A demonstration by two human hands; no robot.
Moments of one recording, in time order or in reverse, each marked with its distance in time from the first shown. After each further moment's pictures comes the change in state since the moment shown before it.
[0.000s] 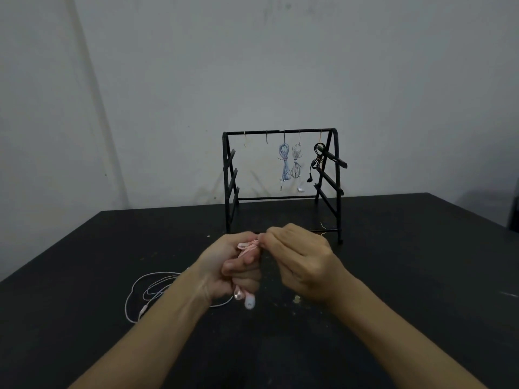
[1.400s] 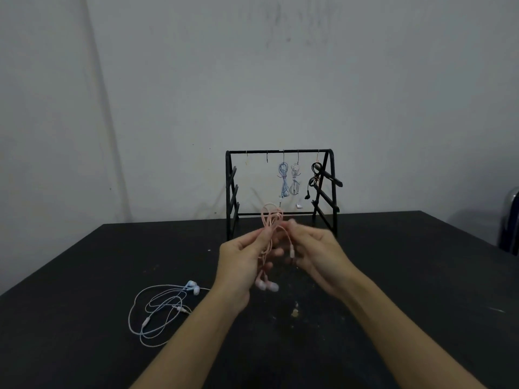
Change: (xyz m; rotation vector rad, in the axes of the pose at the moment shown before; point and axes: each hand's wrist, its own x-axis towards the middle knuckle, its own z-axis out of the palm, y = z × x) left_hand 0.004 -0.013 0.031 0.180 0.502 0.489; right_hand 0.018 0.010 -0.022 1.225 0.010 1.221
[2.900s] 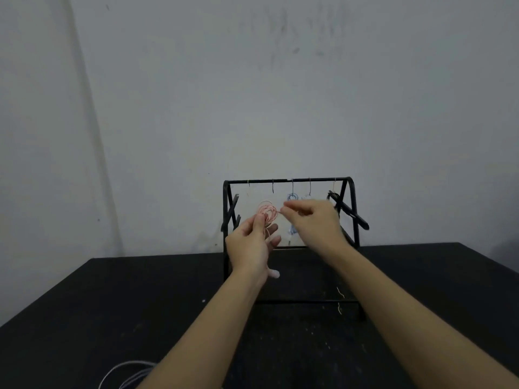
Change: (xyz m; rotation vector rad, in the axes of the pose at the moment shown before) left_hand 0.145 0.032 0.037 -0.081 0.352 0.040; right_hand 0.164 -0.031 -0.034 -0.656 0.349 -0.246
